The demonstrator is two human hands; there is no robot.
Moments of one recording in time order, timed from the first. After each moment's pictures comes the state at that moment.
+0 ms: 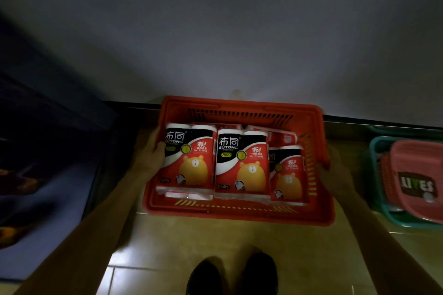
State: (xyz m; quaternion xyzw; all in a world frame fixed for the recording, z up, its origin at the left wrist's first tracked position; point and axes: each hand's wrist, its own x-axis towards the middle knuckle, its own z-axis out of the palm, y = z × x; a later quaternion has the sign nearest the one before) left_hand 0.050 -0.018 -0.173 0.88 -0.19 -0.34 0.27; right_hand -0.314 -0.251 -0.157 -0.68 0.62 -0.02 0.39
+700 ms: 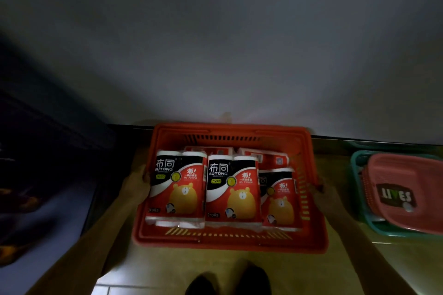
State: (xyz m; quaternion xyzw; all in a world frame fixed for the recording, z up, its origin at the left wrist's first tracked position) left_hand 0.046 0.010 -0.155 0.90 -0.18 -0.34 0.20; right_hand -0.341 -0.238 -0.132 -0.57 0.62 -0.05 0.54
